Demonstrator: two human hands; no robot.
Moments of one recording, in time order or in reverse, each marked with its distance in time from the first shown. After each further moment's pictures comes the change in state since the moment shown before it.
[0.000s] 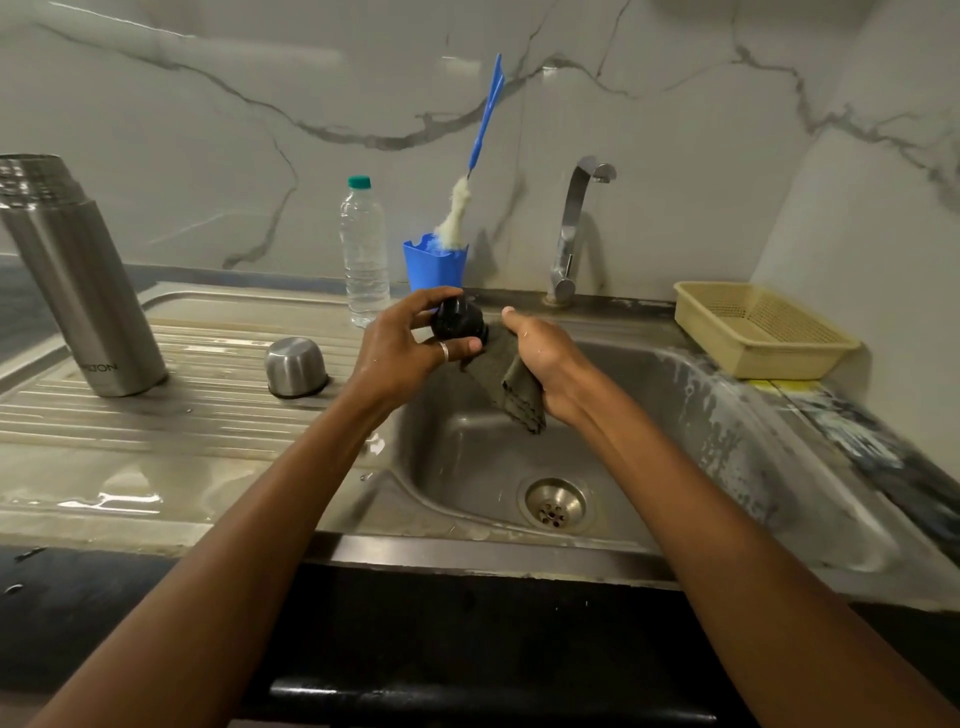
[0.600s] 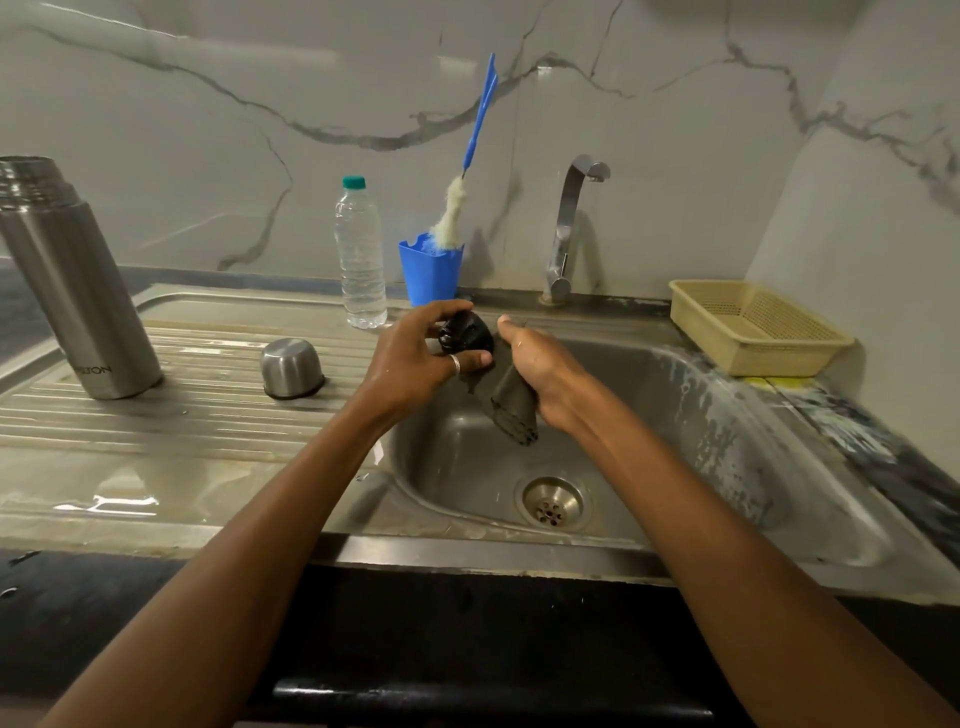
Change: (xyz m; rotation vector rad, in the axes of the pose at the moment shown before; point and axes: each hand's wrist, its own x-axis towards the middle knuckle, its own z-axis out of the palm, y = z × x) left_hand -0.006 0.003 0.012 0.084 -0.049 0.052; right_hand -0.004 0.006 0.000 -0.050 0.009 0.019
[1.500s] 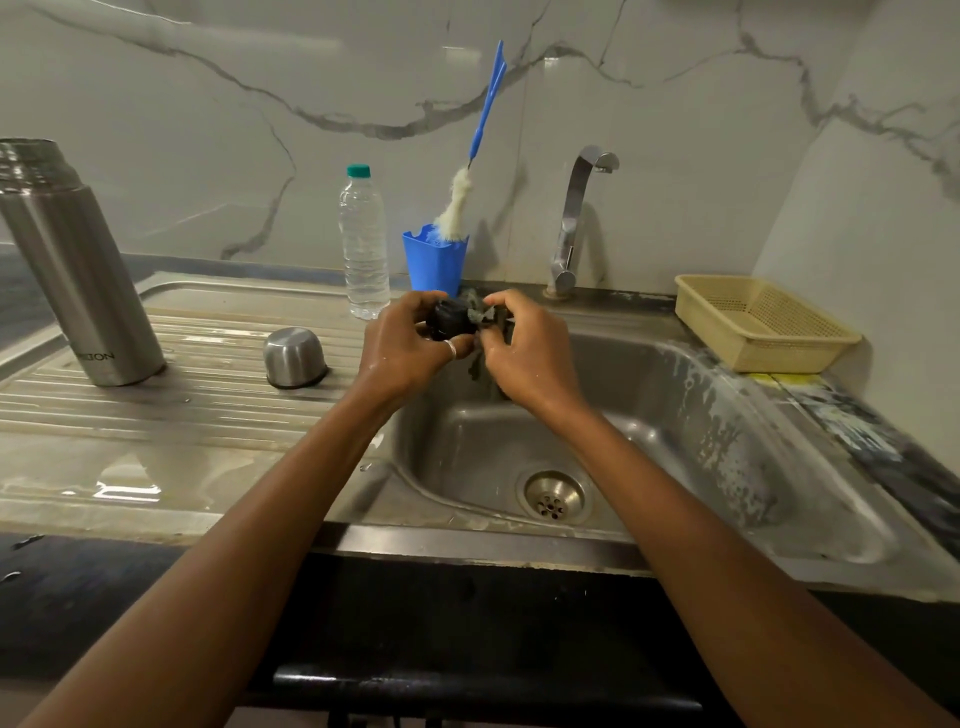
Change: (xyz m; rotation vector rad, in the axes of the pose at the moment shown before) left_hand 0.003 -0.006 -0.002 -0.015 0.152 -0.107; right_hand -0.011 0.008 0.013 -0.522 0.307 -0.725
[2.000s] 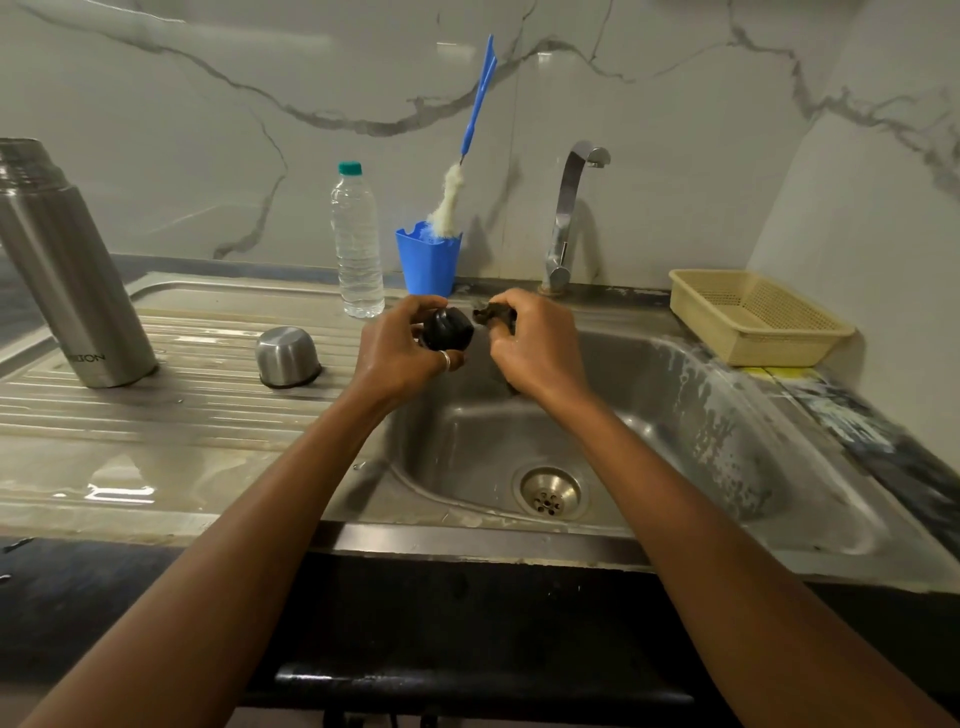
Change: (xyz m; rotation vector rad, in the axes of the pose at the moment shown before) left_hand 0.000 -0.009 0.003 0.103 -0.056 -0.013; right_hand 0.009 0.008 -0.008 -0.169 0.007 0.012
